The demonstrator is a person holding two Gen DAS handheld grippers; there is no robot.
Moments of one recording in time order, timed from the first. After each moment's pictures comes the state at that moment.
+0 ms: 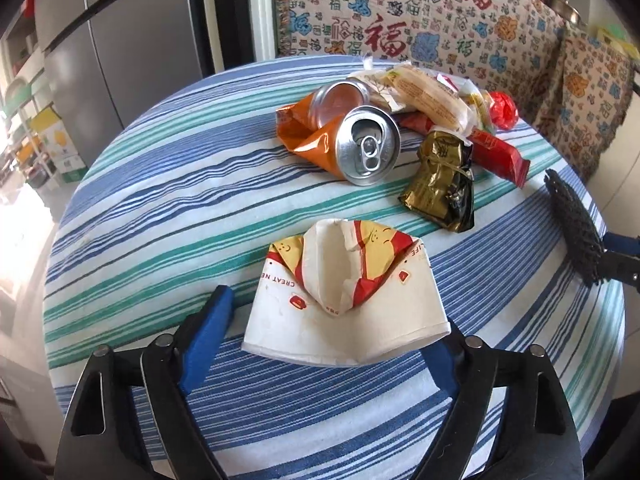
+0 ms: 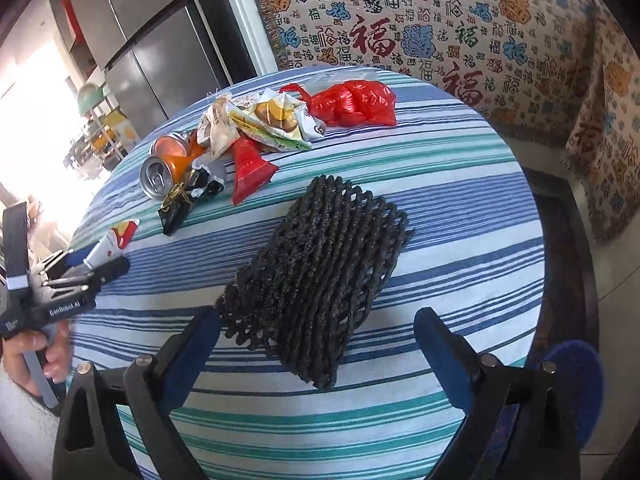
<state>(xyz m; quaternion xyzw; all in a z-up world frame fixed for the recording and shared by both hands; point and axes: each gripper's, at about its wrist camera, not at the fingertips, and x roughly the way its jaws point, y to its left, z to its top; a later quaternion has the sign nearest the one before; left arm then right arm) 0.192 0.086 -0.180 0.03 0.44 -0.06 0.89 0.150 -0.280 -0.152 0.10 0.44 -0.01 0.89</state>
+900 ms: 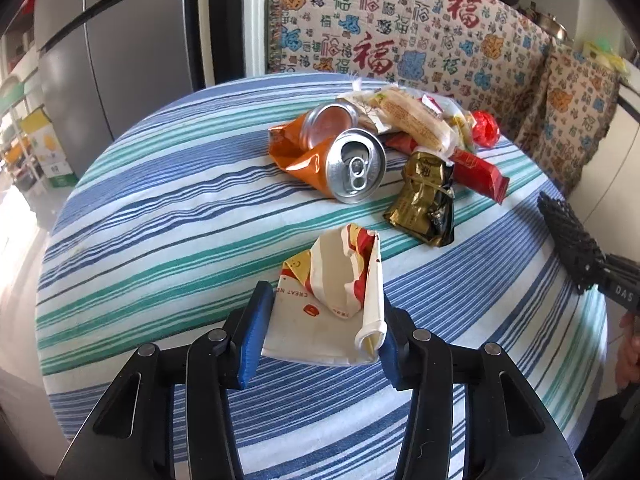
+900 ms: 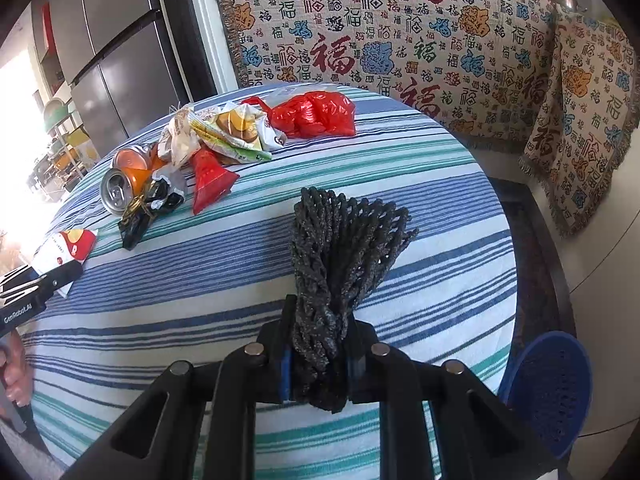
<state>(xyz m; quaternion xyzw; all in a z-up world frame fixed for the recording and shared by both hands) 0.183 0.094 -0.168 0.00 0.41 -0.09 0.91 0.143 -0.274 -0.160 0.08 0.41 -0.09 0.90</state>
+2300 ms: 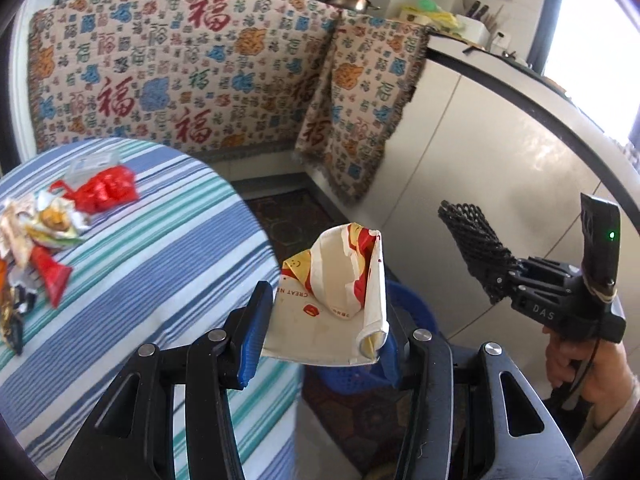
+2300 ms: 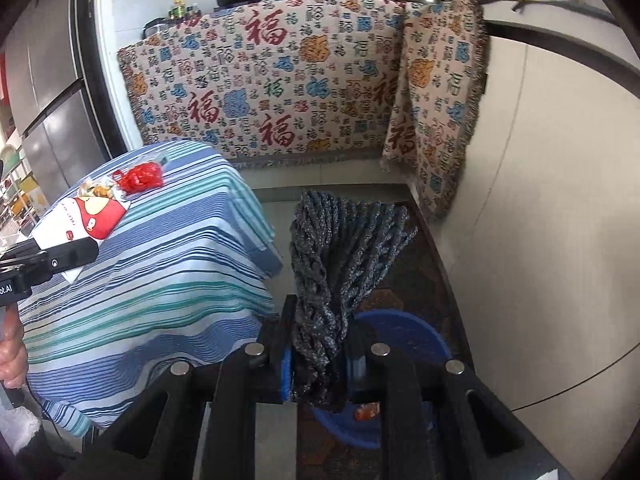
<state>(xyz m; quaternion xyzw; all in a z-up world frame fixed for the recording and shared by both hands) 0.127 -0.218 -0.090 0.01 0.38 -0.39 0.84 -0.054 -0.461 -0.099 0.09 0.36 -0.23 0.90</state>
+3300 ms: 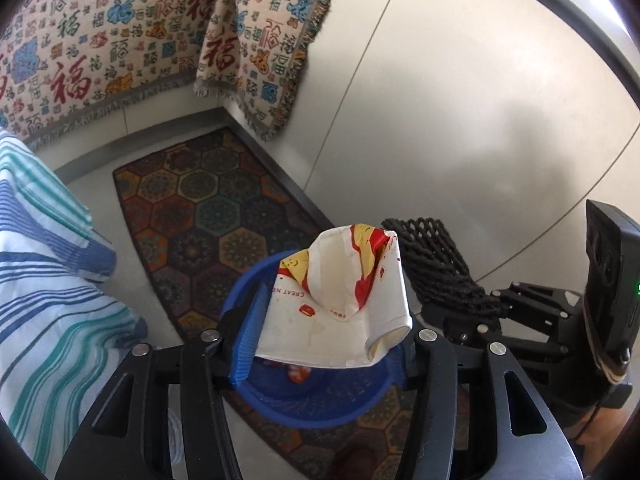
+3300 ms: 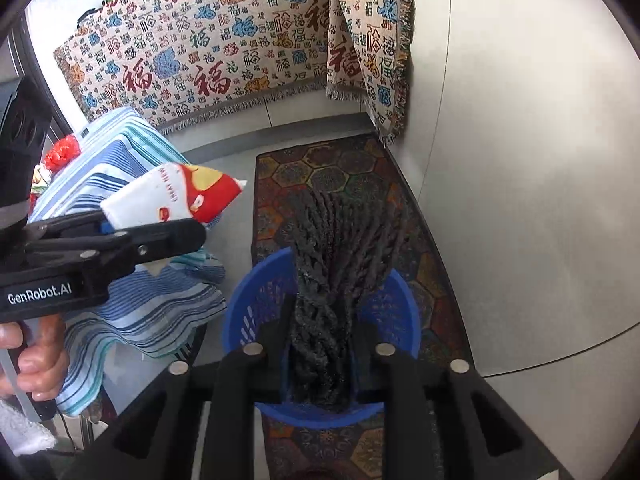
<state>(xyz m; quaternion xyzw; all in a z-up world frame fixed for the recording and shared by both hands) 0.134 -0.427 -0.189 0.06 0.46 -0.45 0.76 -0.091 -0.575 -0.204 0.16 0.42 -0.24 0.86</state>
